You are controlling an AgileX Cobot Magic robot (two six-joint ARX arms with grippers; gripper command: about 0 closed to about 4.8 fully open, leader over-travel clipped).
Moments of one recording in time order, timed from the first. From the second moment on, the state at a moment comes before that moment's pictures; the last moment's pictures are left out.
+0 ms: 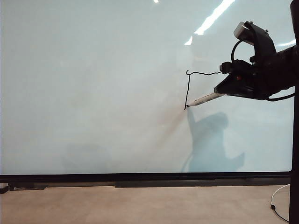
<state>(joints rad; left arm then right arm) 0.14 0.00 0.00 0.05 0.11 0.05 0.25 1.51 0.51 0.88 -0.30 0.09</state>
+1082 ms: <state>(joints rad) 0.14 0.00 0.00 0.05 0.11 0.05 0.16 1.44 0.48 0.83 -0.30 0.07</state>
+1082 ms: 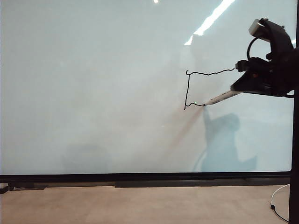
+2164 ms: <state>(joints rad) 0.14 0.00 0.00 0.05 0.11 0.05 0.04 1.39 0.47 0.79 -0.33 0.03</state>
